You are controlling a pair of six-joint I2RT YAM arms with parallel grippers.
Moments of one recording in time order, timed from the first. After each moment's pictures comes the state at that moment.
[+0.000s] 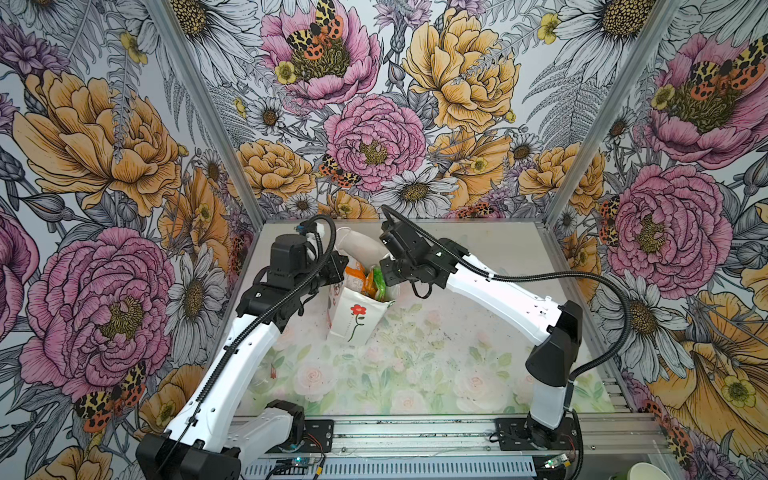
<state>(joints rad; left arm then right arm) -0.34 1.11 1.17 -0.54 0.23 -0.53 0.82 1.83 1.87 -0.91 0.15 0.39</state>
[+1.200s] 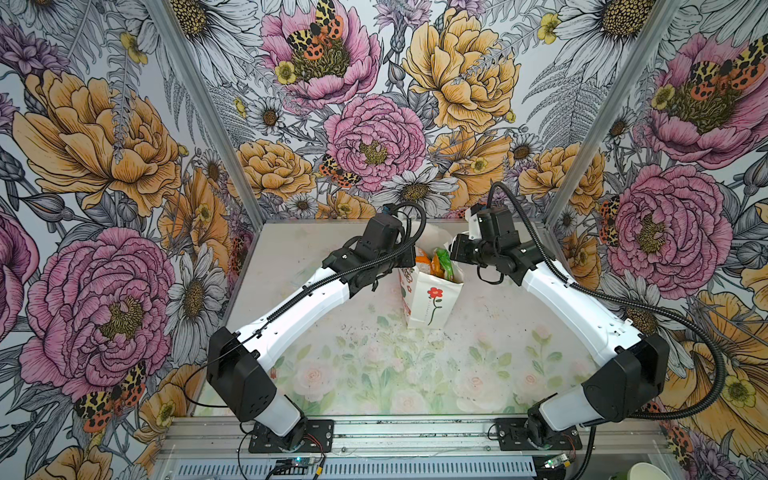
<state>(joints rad) -0.71 1.54 1.51 -0.49 -0.08 -0.55 0.42 1.50 1.45 -0.64 -0.13 0.51</state>
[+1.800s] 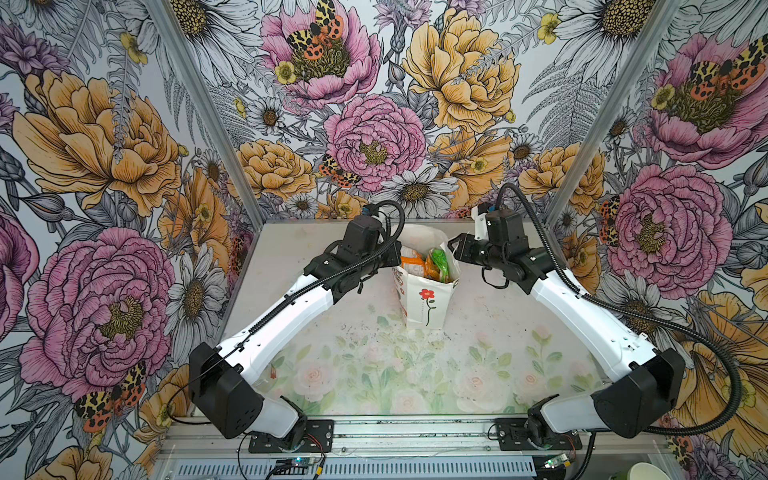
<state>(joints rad) -0.62 1.43 1.39 -0.42 -0.02 -0.61 0.42 1.41 1.38 -0.57 -0.12 0.52</state>
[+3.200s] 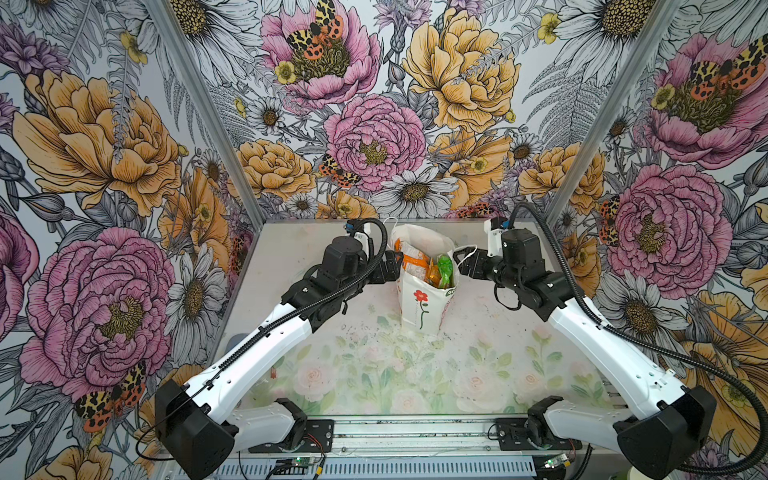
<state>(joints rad) -0.63 1.21 1.15 -0.34 -0.04 -0.55 0.41 1.21 1.17 -0.49 -0.07 0.45</state>
